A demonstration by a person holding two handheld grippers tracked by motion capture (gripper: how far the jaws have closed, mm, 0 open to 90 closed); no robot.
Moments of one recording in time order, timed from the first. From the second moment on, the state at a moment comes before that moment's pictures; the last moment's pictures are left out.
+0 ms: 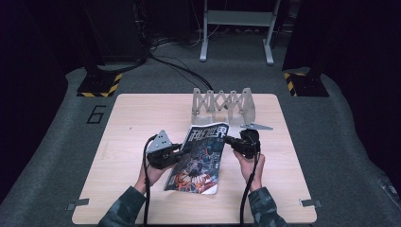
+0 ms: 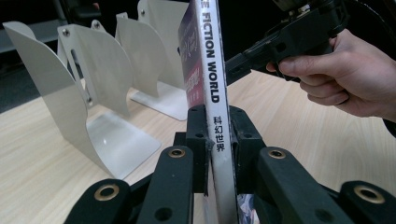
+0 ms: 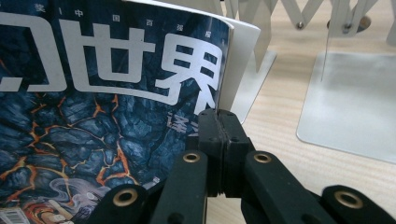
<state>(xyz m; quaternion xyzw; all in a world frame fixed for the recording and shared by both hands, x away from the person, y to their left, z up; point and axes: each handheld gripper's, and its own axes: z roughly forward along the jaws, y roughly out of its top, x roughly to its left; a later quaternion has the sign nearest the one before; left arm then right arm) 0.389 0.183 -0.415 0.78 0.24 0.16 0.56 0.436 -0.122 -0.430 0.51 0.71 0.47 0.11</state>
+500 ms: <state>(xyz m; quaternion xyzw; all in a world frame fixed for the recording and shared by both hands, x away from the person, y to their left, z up) 0.386 0.195 -0.417 0.76 0.21 0.17 0.60 0.422 -0.112 -0.385 0.46 0.72 0.48 0.21</state>
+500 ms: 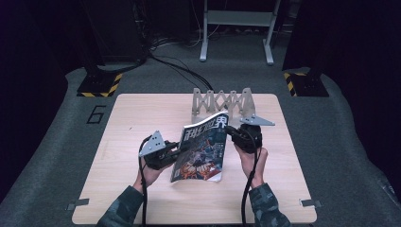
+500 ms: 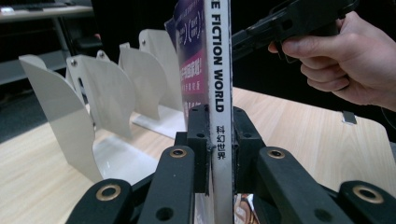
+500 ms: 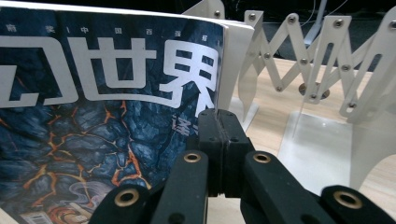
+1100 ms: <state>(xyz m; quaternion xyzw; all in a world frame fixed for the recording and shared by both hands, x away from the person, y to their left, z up) 0.384 0.214 -0.407 0.79 0.22 0.14 0.56 0.408 -0.100 -0.379 0.43 0.72 0.49 0.22</state>
